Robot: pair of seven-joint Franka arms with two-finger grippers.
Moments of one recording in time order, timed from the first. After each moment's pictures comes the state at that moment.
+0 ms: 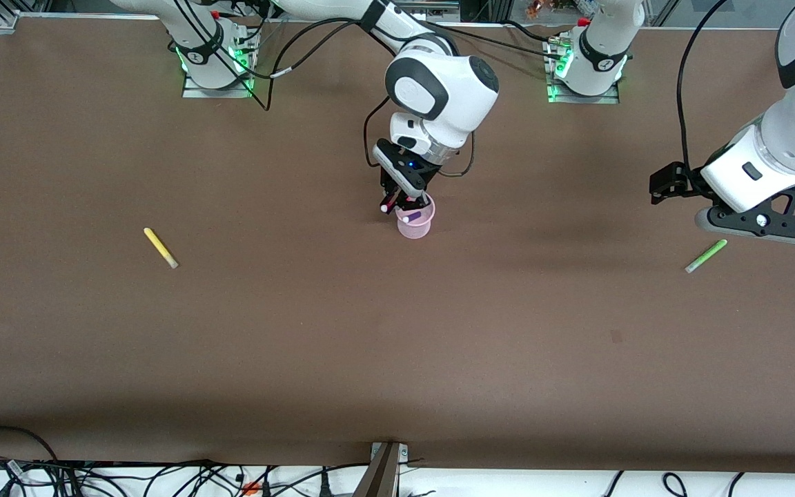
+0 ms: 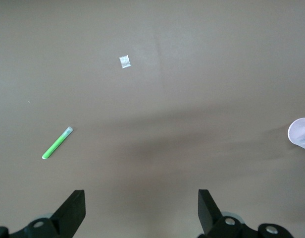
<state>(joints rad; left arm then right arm) 0.47 0.24 -0.71 -1.43 0.17 1.49 -0.08 0.95 0.80 0.08 -1.18 -0.60 1.69 2.00</state>
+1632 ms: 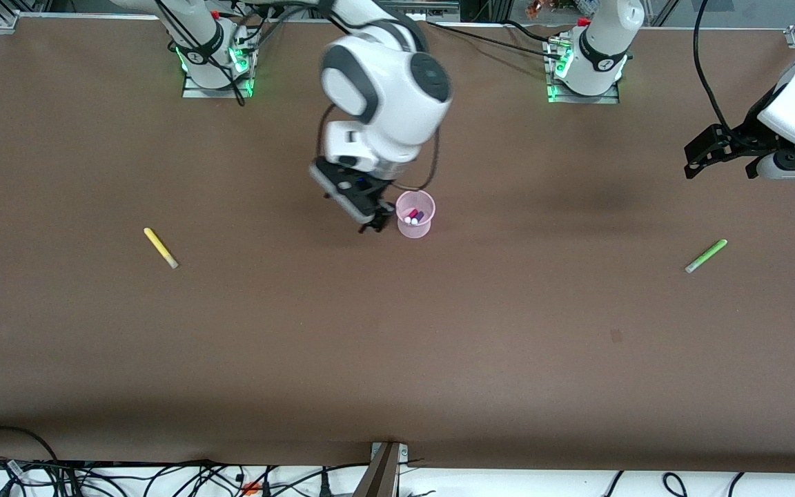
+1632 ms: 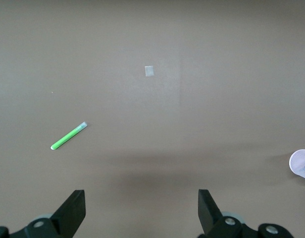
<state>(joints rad) -0.09 -0.08 0.02 -1.73 0.02 1.68 -0.08 0.74 0.60 0.02 -1.13 -0.36 1.54 1.46</state>
